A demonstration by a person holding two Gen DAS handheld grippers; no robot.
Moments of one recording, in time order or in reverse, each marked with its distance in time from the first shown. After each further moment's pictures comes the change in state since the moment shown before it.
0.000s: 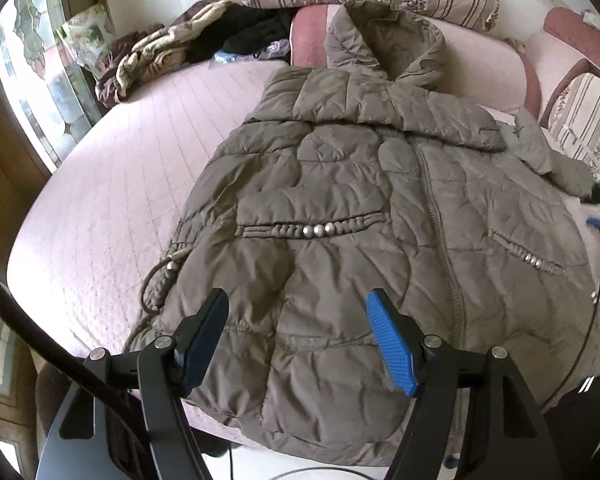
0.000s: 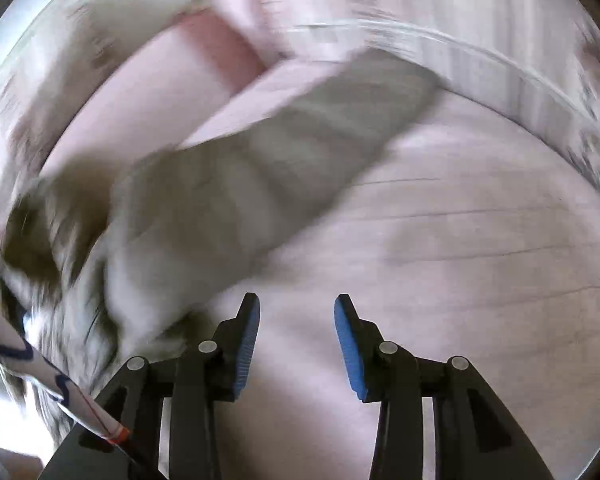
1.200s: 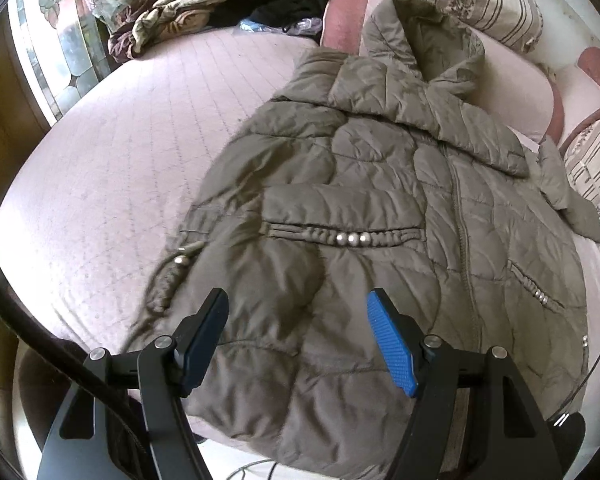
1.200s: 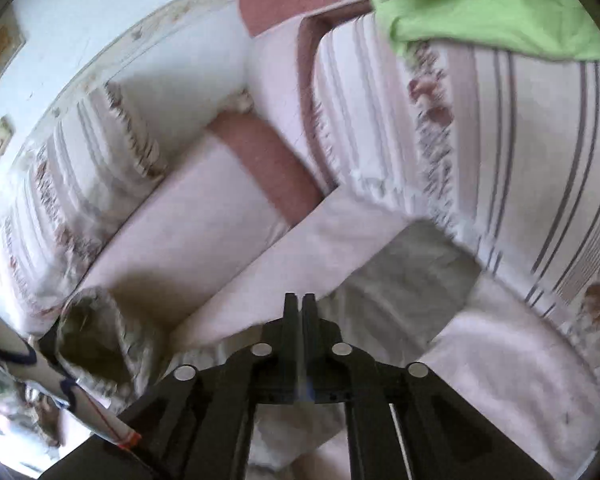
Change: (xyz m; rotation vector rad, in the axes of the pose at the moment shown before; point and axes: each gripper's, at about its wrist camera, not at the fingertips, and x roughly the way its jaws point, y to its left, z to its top) left arm 0.022 0.038 0.015 -0.131 0.066 -0.033; right arm -0.099 0.117 0.126 -0.125 -0.175 0.094
